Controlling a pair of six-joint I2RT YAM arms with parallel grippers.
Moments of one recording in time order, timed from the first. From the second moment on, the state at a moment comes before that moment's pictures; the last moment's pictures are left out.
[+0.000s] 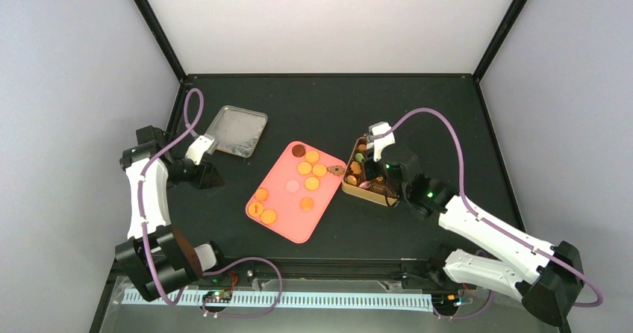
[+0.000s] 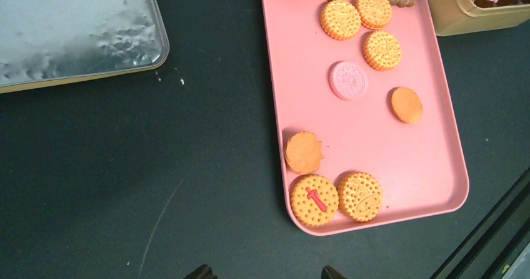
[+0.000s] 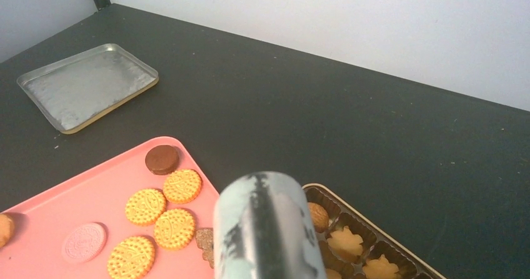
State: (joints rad) left arm 0.45 1.20 1.01 -1.19 0.68 0.86; right arm 0.81 1.00 0.76 -0.18 0.38 0.16
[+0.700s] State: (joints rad) left arm 0.45 1.20 1.01 -1.19 0.68 0.86; right arm 1.07 1.34 0.93 -0.02 0.30 0.19
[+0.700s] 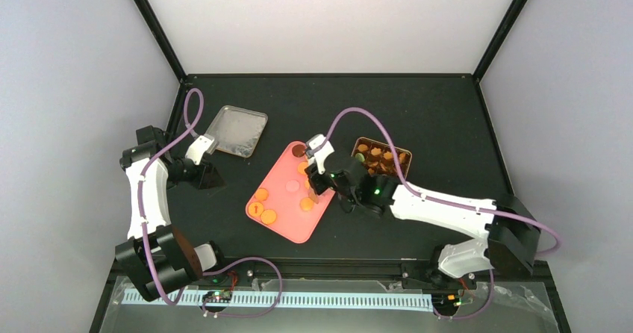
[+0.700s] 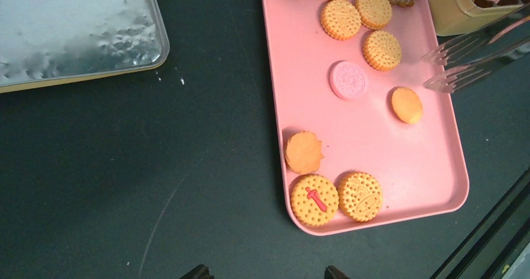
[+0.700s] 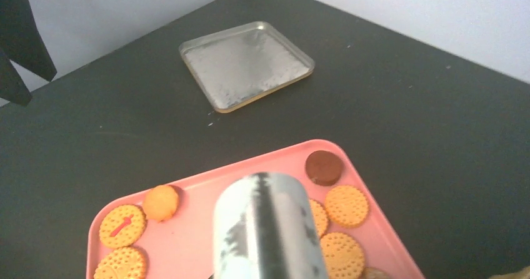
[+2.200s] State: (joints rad) left arm 0.45 1.20 1.01 -1.19 0.68 0.86; right arm 1.12 1.37 0.91 0.08 0.27 0.24
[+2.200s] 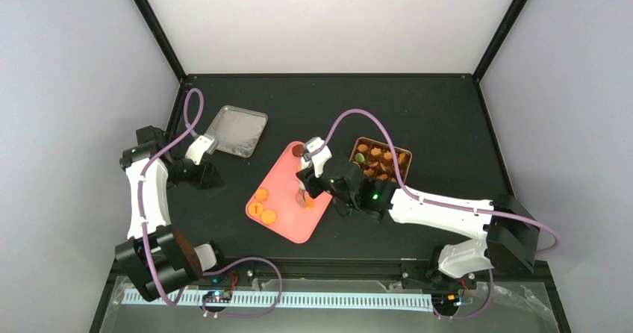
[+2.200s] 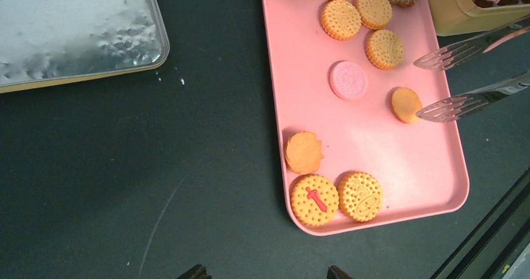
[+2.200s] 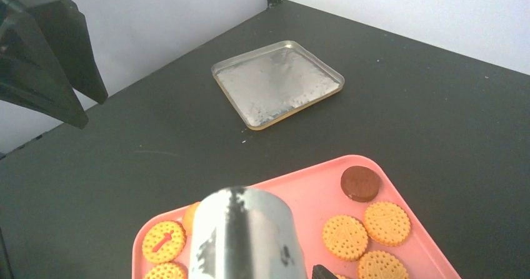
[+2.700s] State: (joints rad) left arm 0.45 1.20 1.01 -1.19 0.68 0.86; right arm 1.12 1.43 0.91 0.08 0.27 0.24
